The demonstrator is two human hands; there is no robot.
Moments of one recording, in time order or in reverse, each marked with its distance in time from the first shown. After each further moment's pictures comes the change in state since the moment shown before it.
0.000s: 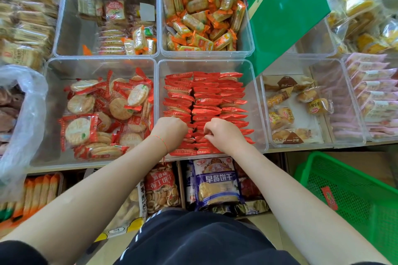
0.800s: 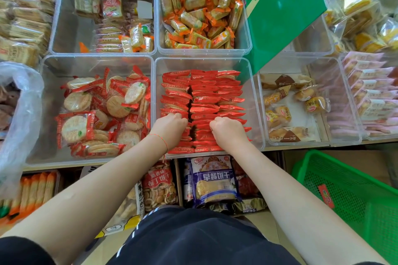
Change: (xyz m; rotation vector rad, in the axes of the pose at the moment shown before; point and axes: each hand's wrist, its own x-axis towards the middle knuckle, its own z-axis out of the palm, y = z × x) left_hand 0.002 0.006 0.005 -0.224 0.066 -0.062; right_hand -0.005 0.015 0.005 -0.290 0.058 -0.010
